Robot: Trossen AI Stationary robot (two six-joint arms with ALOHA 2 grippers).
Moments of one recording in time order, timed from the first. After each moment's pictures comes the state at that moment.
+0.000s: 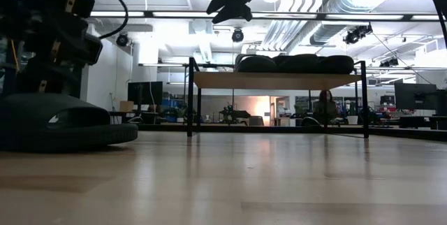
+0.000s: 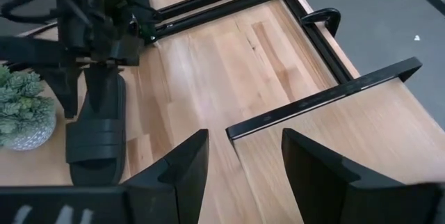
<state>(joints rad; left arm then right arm) 0.33 0.59 0.26 -0.34 0.55 -1.10 -0.33 1.87 1.97 -0.80 -0.14 0.08</state>
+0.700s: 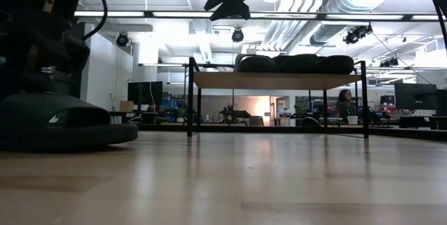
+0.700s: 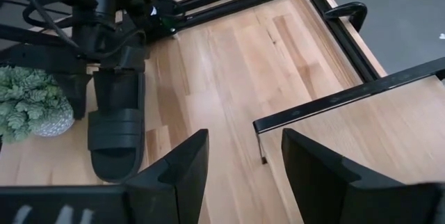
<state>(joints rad) -0.02 0.59 0.13 -0.10 0.30 -1.35 -0.31 1.87 1.97 -0.82 -0.18 0.08</state>
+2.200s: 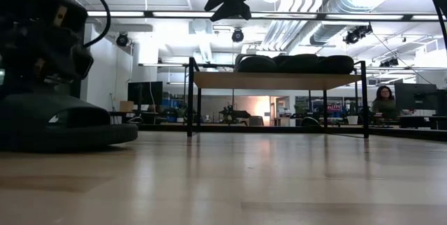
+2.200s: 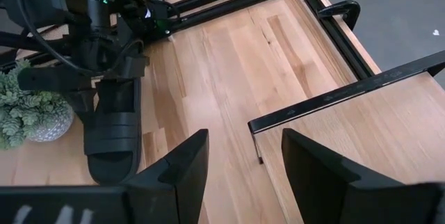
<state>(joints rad) -0.07 0.71 0.14 -0.06 0.19 -1.39 -0.31 1.87 1.97 -0.82 -0.16 0.10</state>
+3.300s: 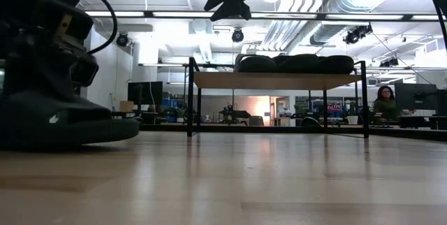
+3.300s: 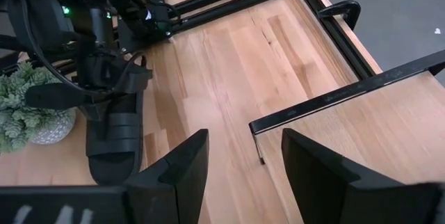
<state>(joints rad) -0.07 0.90 0.13 0.11 0.20 -1.37 -0.31 1.87 1.97 -0.81 -0.16 0.11</state>
